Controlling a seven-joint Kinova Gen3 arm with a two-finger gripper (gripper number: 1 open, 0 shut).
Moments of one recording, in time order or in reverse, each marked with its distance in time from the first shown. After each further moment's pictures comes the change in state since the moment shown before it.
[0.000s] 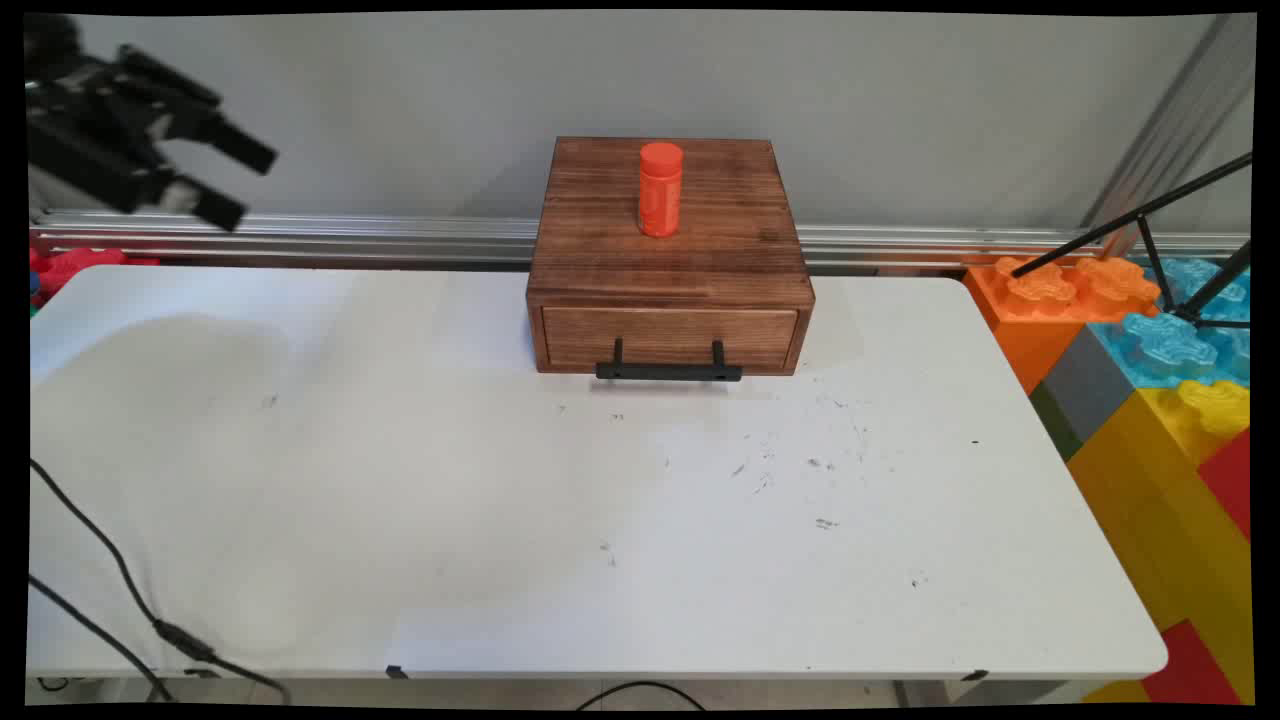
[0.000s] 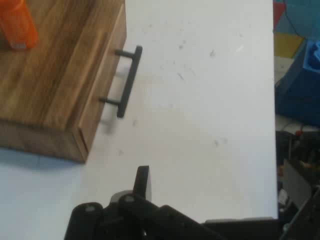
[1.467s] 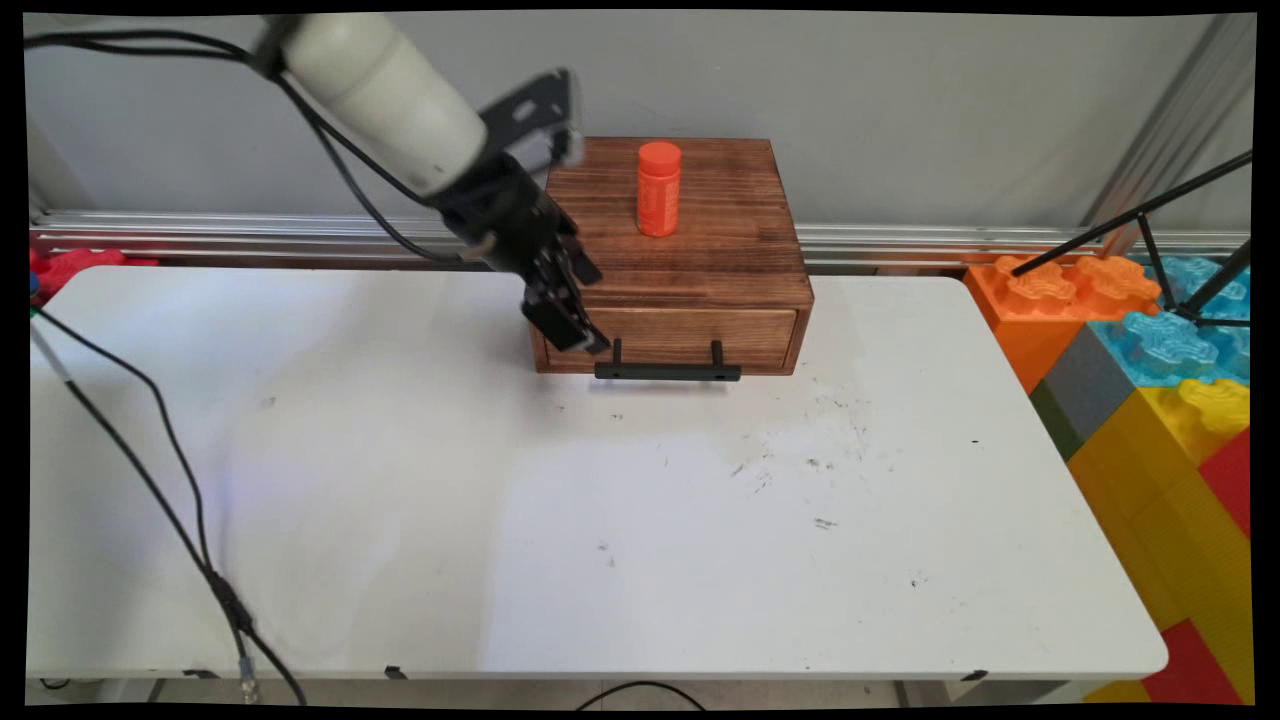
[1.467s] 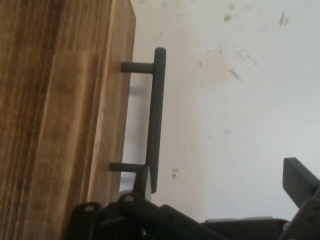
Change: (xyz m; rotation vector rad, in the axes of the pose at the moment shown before) arm 0.104 -0.008 0.295 0.069 -0.258 0.207
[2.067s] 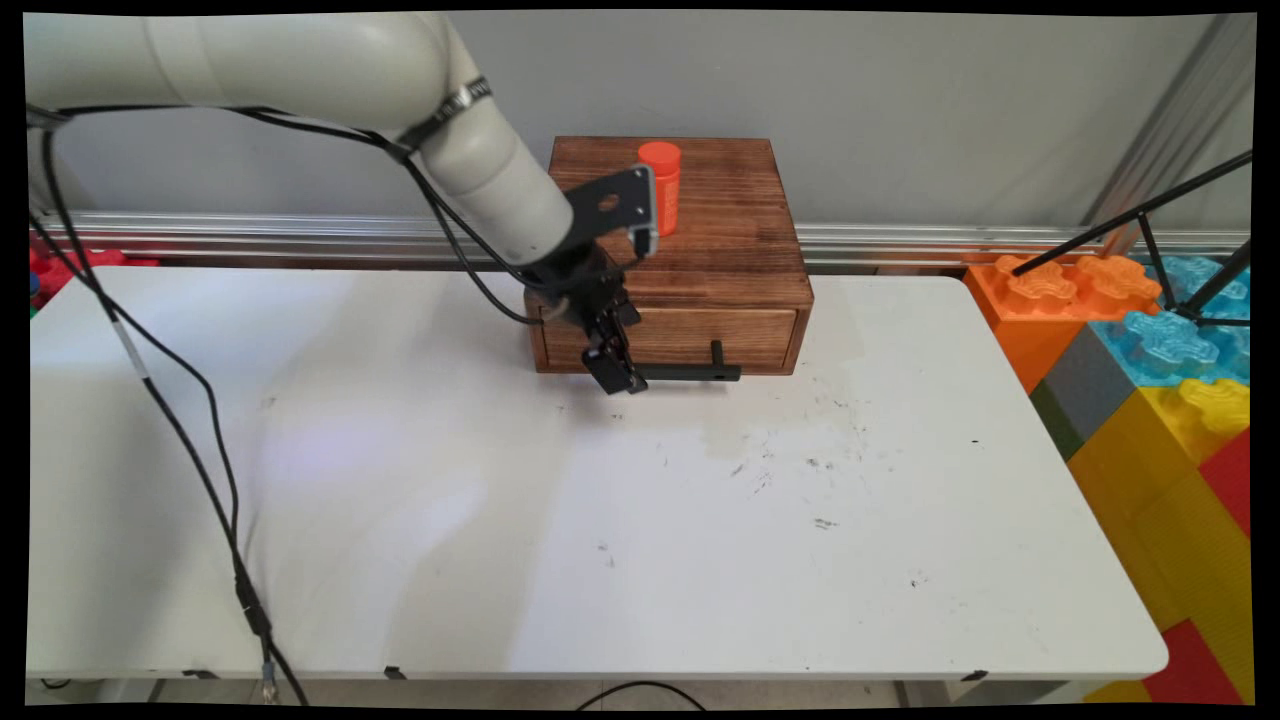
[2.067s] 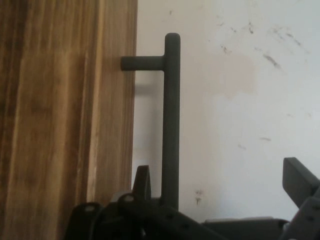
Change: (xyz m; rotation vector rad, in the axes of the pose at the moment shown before) arm 0.013 -0.006 0.094 0.020 -0.076 0.070
